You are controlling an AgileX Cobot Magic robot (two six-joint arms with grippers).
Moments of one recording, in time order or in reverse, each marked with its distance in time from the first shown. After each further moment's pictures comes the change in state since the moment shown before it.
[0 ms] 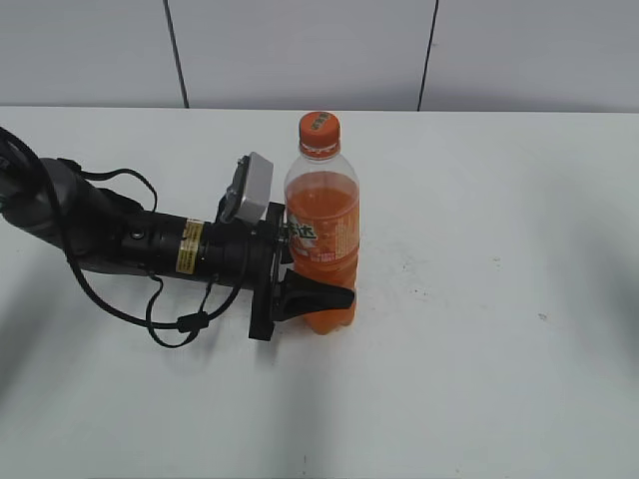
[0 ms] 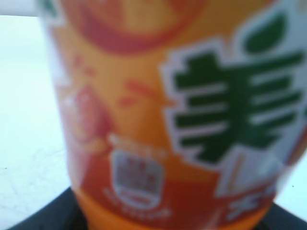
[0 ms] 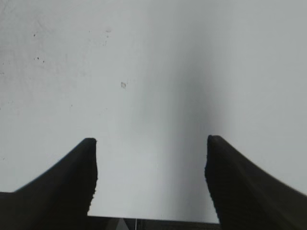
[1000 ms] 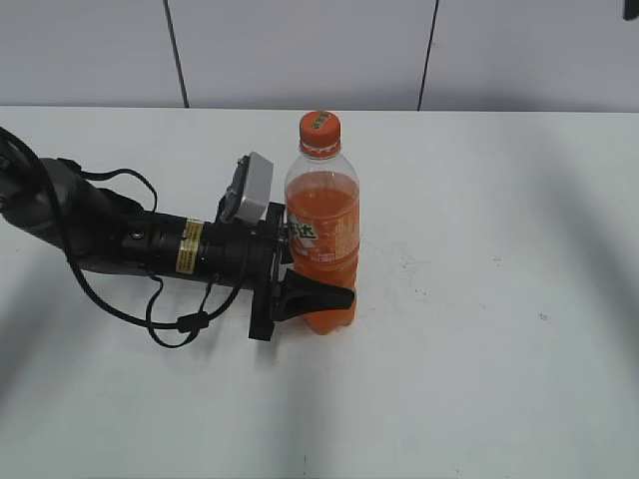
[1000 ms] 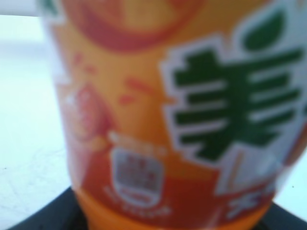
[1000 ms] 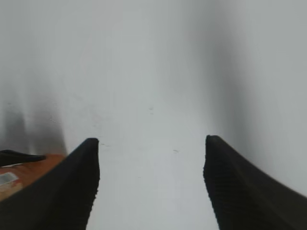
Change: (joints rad) left arm 0.000 0.000 0.000 0.000 -0.001 0.000; right arm 0.063 0.463 -0.669 0.048 0.237 0.315
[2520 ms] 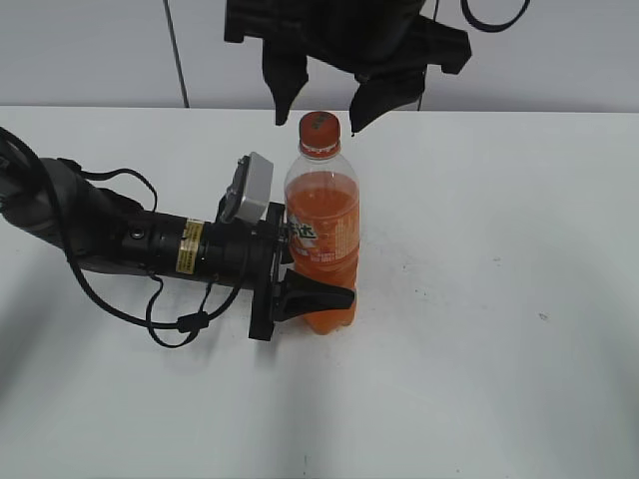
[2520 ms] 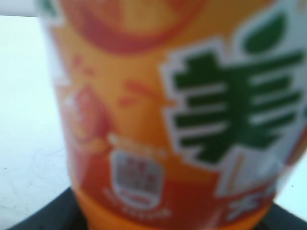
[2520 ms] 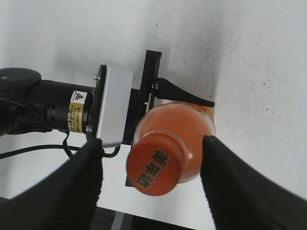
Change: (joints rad) left arm 0.000 0.000 -0.001 0.001 0.000 0.000; right arm 0.700 0.281 -0.152 -0.146 -0.074 0.432
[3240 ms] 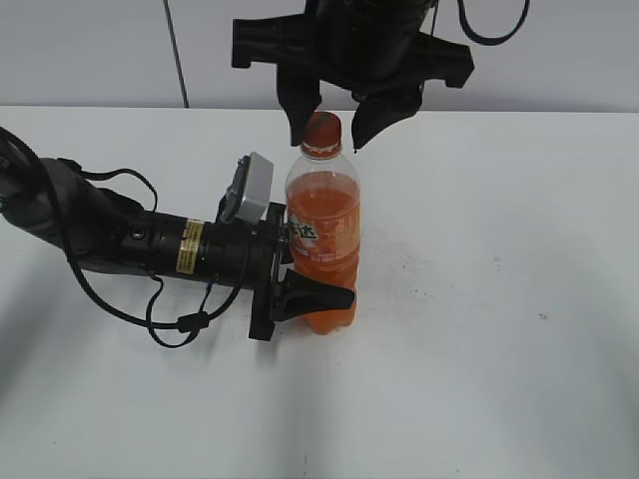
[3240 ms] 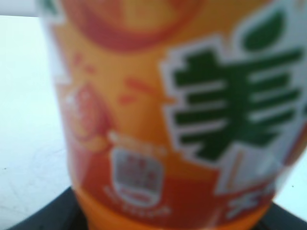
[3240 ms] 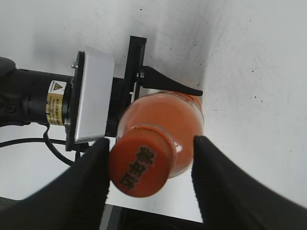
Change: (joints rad) left arm -0.001 0.000 0.000 0.000 0.000 0.000; right arm 0.000 0.026 -0.002 -0.012 0.050 0.002
